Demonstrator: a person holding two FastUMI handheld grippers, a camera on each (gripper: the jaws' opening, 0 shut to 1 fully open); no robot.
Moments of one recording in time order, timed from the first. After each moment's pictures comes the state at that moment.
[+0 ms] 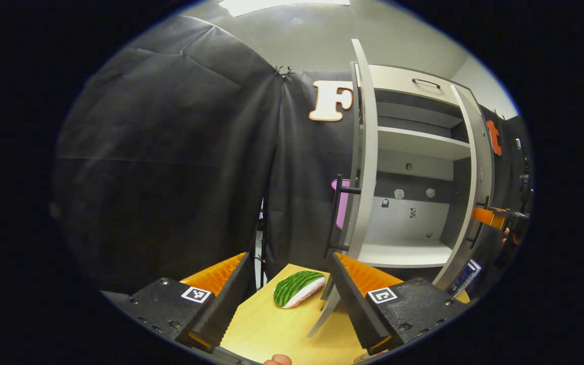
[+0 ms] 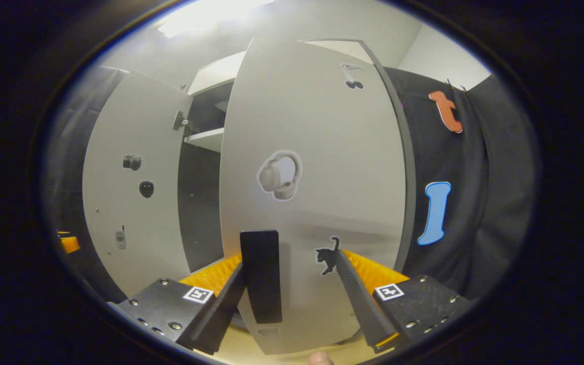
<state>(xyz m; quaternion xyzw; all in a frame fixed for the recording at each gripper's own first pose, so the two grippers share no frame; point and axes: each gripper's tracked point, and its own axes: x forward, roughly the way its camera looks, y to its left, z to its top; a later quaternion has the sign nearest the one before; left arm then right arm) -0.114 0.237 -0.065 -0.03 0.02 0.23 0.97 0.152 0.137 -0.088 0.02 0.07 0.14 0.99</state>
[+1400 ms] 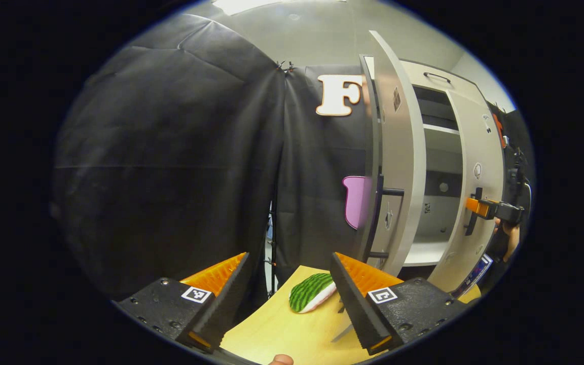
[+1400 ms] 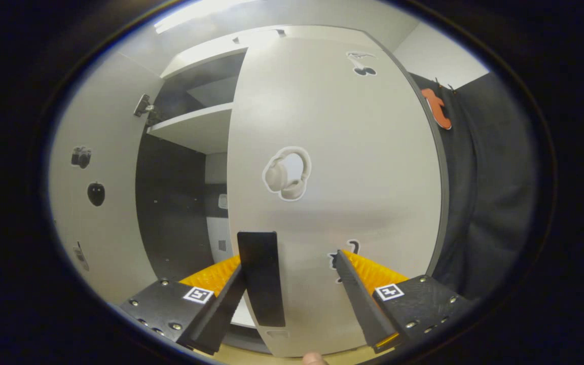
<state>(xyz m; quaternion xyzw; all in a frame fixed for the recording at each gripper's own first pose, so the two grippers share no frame) -0.095 0.286 -0.059 -0.01 0.04 0.22 0.97 0.226 0.180 -0.102 0.03 0.07 0.06 1.00</state>
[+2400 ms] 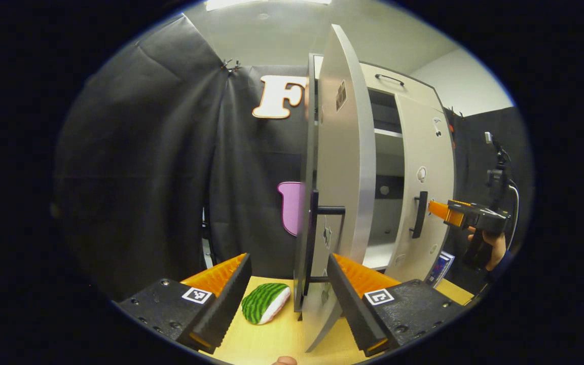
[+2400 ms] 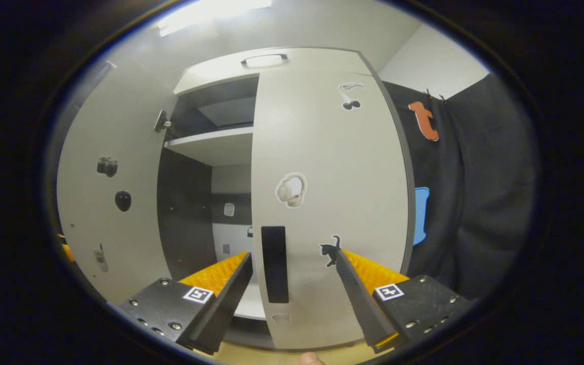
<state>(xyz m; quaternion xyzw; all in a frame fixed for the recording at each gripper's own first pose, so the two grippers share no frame) -0.029 0.215 -0.049 -0.01 0.04 0.02 1.00 0.150 0.165 -0.069 0.03 0.03 0.05 1.00</state>
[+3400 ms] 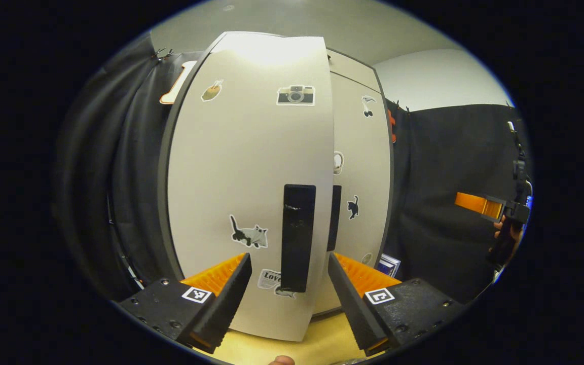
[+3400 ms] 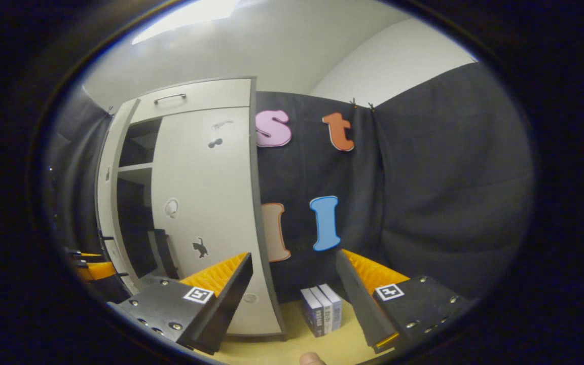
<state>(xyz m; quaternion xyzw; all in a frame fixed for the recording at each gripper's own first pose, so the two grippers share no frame) 0.075 0.022 -0.064 -0.01 0.04 -0.15 0.99 0.047 -0.083 -0.036 0.05 0.03 -0.12 0.99</state>
